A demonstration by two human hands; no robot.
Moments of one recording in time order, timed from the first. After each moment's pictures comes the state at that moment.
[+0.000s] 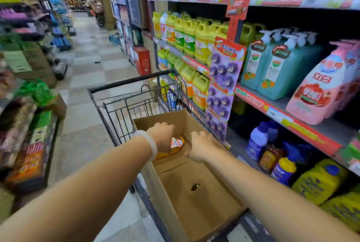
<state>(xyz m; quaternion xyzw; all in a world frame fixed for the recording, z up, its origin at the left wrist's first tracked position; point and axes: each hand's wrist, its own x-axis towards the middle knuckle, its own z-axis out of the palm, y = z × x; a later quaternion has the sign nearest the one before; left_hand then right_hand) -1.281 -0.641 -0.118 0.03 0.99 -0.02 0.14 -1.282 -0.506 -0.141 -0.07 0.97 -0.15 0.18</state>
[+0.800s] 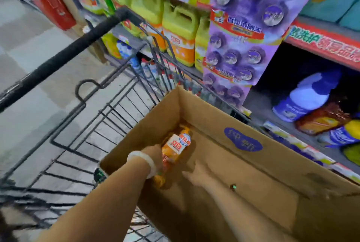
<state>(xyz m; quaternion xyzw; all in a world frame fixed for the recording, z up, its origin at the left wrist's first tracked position) -1.577 -0.757 -0.351 0.08 0.90 -0.04 0.42 -1.497 -0.627 -0.388 0.26 0.82 -0.35 0.38</state>
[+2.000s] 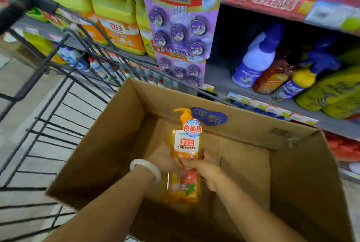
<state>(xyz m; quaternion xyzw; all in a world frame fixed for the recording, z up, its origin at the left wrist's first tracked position) -1.544 -0.689 -0.415 0.09 0.81 0.24 0.53 -1.439 -0.580 -0.418 0.47 0.48 -0.73 0.11</state>
